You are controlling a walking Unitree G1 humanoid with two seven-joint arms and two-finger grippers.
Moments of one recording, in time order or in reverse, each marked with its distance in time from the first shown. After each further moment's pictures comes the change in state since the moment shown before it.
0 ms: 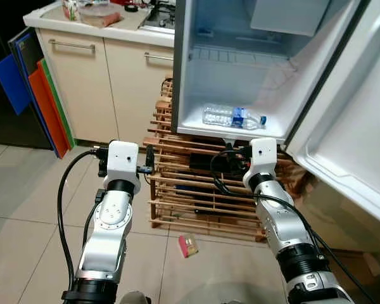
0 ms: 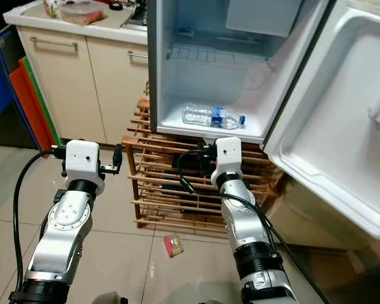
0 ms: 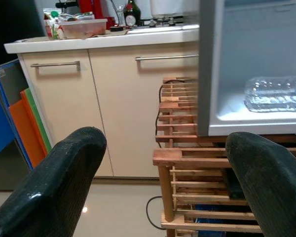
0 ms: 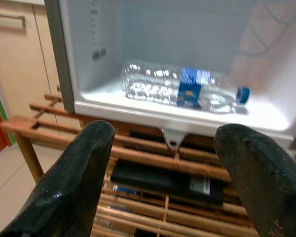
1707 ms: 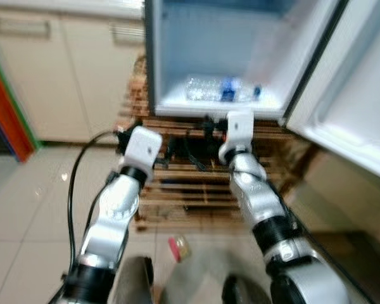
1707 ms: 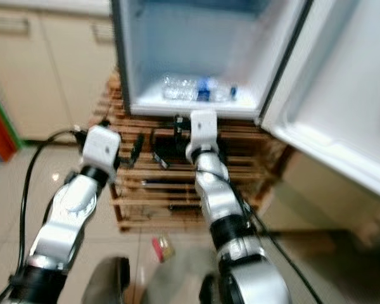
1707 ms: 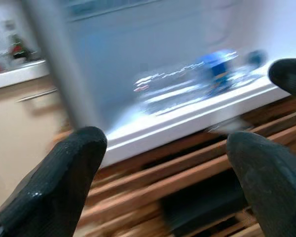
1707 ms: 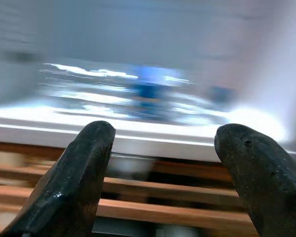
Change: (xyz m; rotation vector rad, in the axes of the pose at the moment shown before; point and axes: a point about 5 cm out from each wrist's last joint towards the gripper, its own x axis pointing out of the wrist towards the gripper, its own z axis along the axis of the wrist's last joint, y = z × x) left arm 0.008 -0.024 0.026 0.122 -0.156 -0.244; right arm 0.032 0.031 0.045 -0.014 -0.152 0.007
